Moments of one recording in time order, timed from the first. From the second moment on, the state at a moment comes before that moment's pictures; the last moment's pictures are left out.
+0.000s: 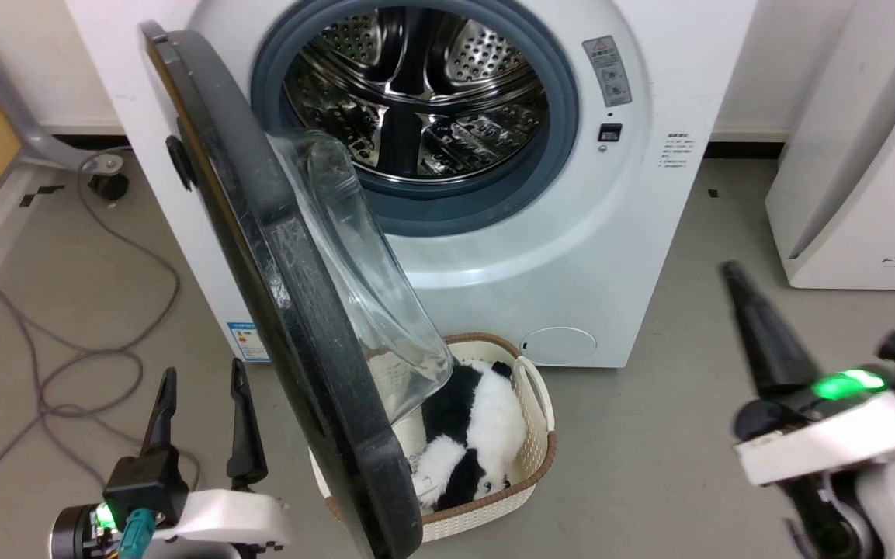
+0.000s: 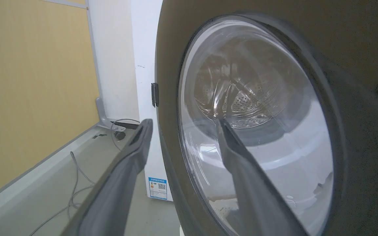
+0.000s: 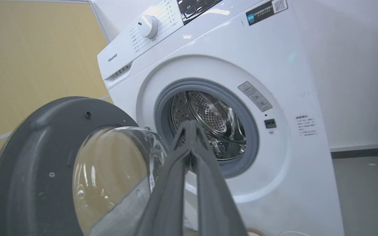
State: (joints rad) left arm -0.02 0.05 0.00 0.06 -0.11 0.12 -0.26; right arm -0.24 -0.35 0.32 0.03 0.84 0.13 -0.24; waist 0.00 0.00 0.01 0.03
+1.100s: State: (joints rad) left arm 0.00 0.05 0.01 0.07 -0.10 0.12 -0.26; right arm 0.10 -0.06 -0.07 -0.03 0.07 0.13 -0.26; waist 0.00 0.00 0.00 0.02
